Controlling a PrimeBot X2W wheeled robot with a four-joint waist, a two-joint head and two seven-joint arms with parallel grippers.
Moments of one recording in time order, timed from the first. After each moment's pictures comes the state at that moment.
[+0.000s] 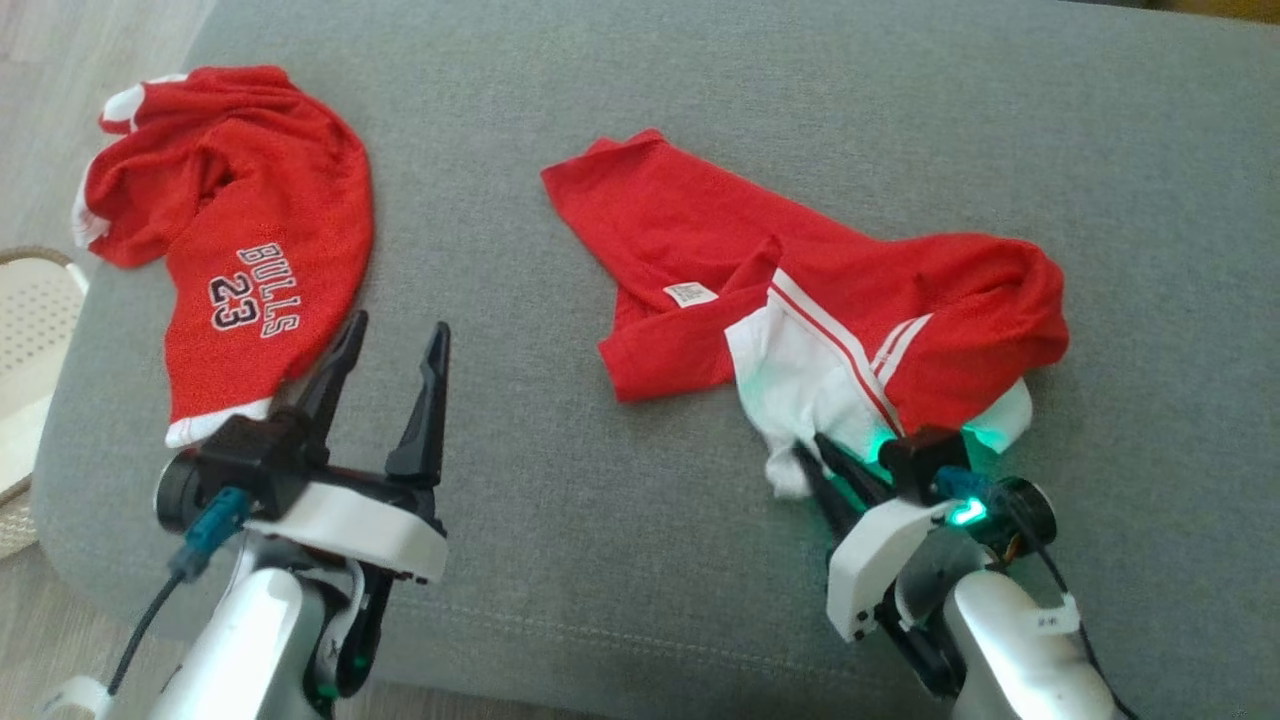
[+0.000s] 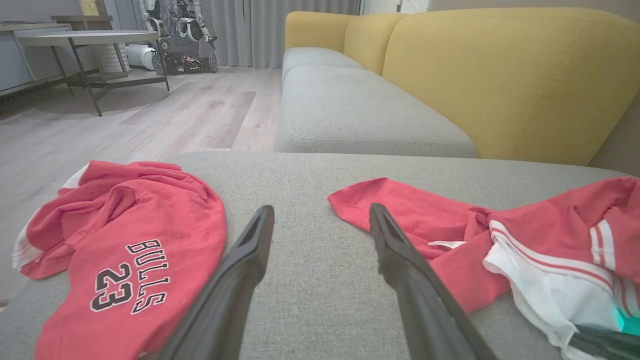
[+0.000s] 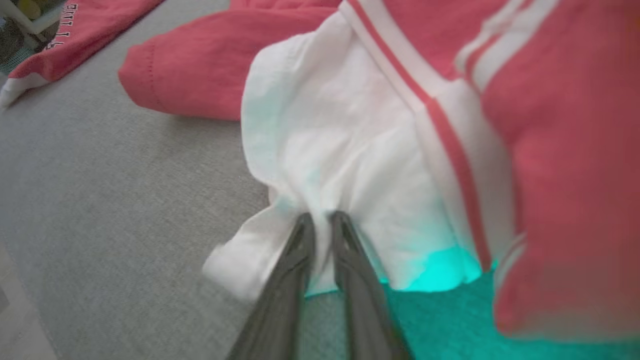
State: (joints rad) left arm -0.19 0.28 -0.42 0.09 -0.39 0.10 -0.24; right arm -0.24 -0.05 0.35 0.52 0.13 0.13 0.08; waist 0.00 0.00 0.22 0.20
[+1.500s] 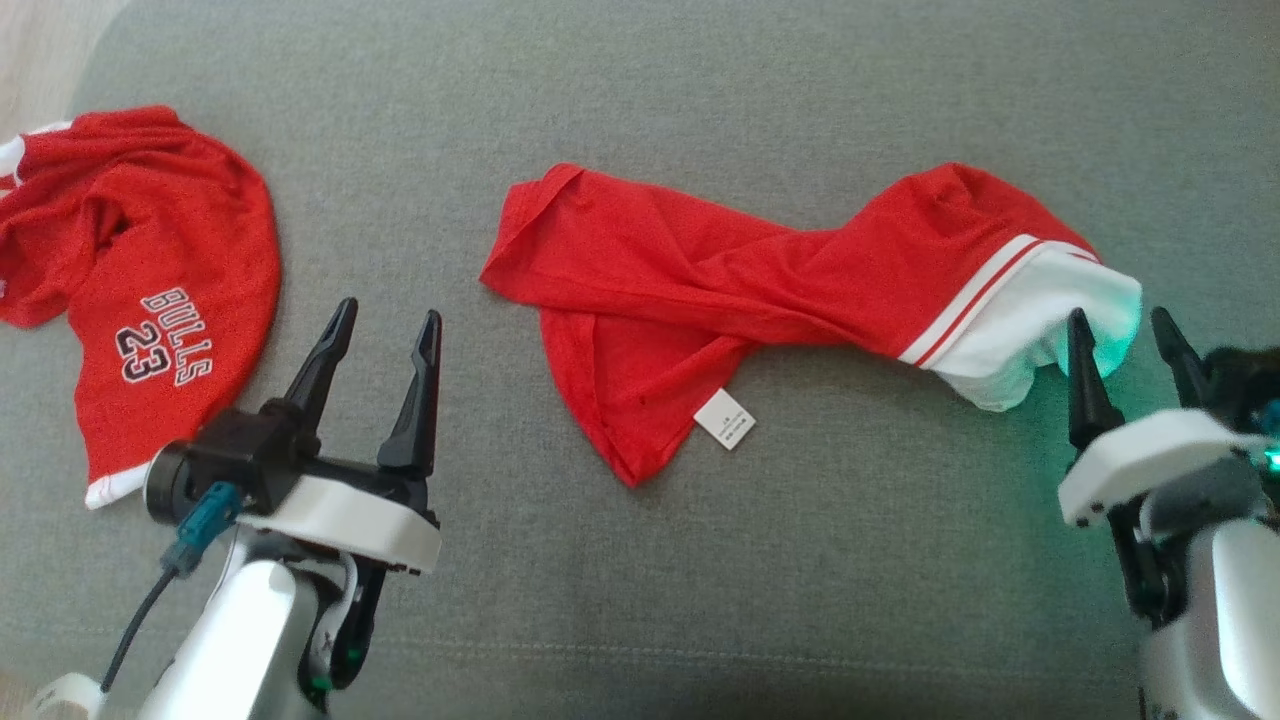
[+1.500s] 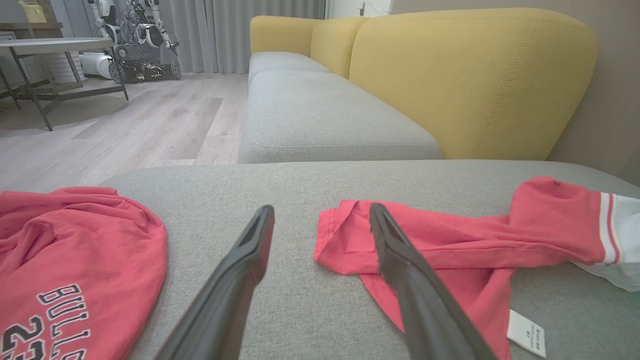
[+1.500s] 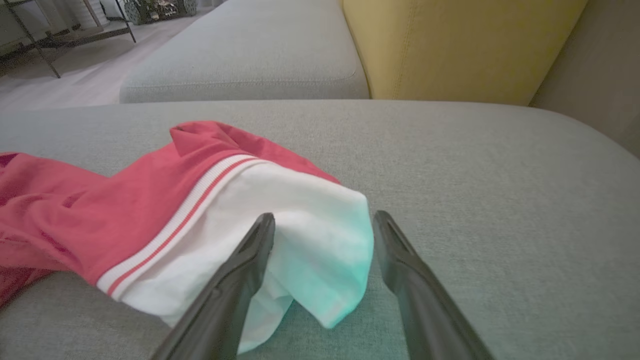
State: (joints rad) left arm -0.20 0.28 -0.40 0.10 -0.37 0.09 -0.25; right arm -0.23 -0.07 -0.17 0.26 0.02 0.13 0.12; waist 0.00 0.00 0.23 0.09
